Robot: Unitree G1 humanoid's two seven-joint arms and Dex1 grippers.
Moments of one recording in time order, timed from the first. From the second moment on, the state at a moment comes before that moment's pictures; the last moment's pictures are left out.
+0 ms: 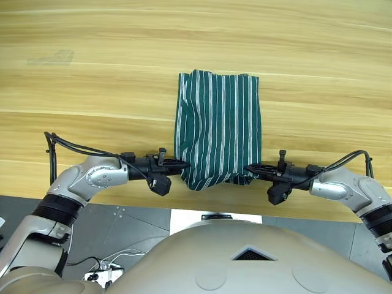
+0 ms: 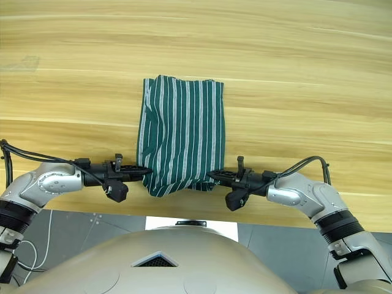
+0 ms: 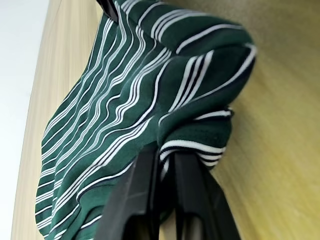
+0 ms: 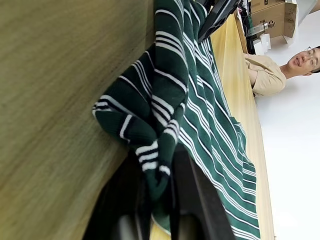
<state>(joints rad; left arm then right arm) 0.01 0.89 -0.47 0.18 0.36 -0.93 -0.64 0.07 -0.84 0.50 0.09 -0.63 -0.89 0.30</state>
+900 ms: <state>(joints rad) 0.27 0.85 -0.42 -0.03 0.23 -0.81 -0.60 0.25 -0.96 0.44 -0.06 -0.38 -0.85 0.45</state>
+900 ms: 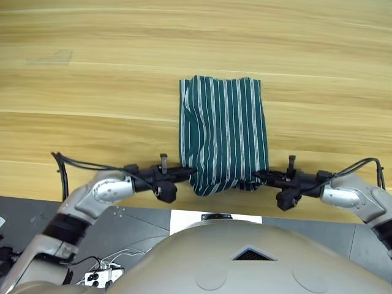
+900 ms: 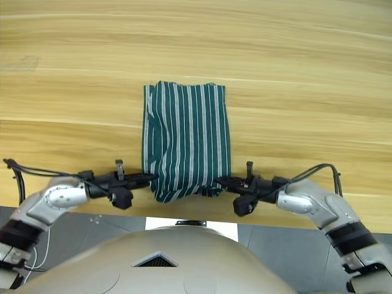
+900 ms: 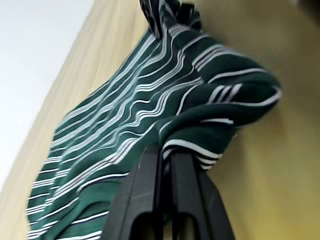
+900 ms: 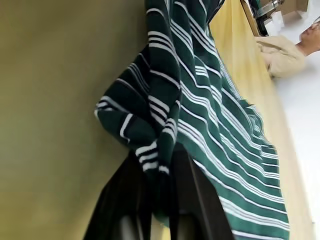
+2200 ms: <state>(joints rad) -0.27 0.23 -0.05 0.58 -0.25 -0.09 -0.53 -0.50 -0.25 0.29 0.88 -0.23 -0.44 0.22</state>
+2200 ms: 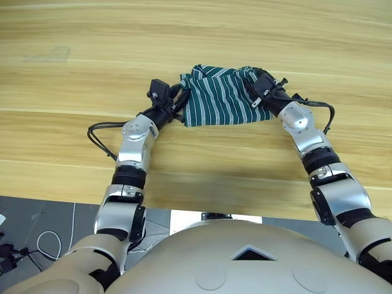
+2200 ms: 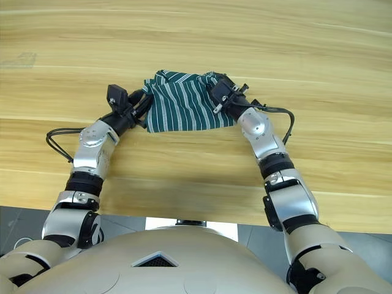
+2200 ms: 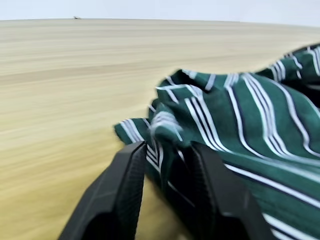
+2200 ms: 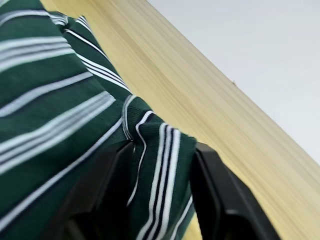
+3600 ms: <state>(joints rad) 0.02 -0.05 0.19 0.26 -0.47 -0.17 -0.44 -0.55 -0.09 0.22 0.87 -0.17 -0.16 0.19</state>
